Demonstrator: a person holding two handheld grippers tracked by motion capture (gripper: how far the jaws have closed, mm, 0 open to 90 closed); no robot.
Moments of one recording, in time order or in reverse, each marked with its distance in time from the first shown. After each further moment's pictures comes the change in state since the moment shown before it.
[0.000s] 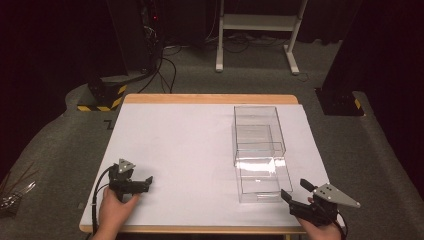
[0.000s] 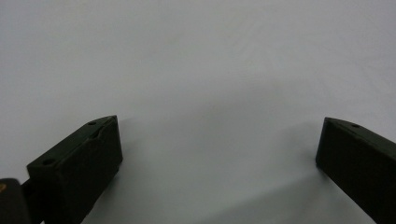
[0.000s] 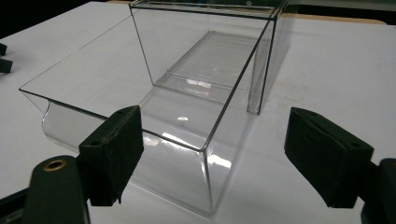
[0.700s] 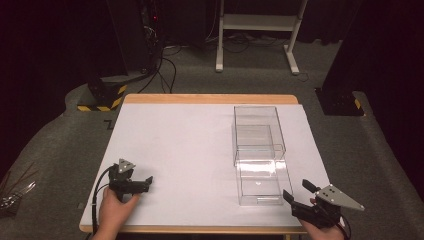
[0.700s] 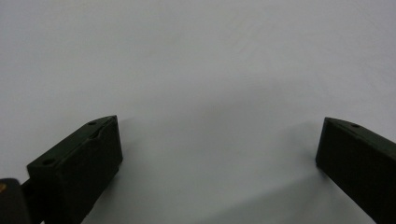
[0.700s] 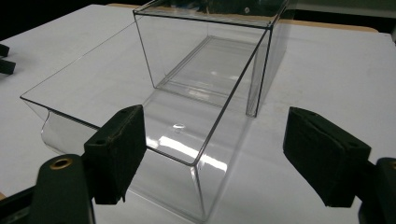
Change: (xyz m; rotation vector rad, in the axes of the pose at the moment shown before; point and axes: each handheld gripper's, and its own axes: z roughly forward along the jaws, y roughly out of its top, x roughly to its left) left arm 0.000 0.000 0.000 0.000 0.000 0.000; right arm 0.003 0.003 -0.010 -0.011 -0.011 -0.010
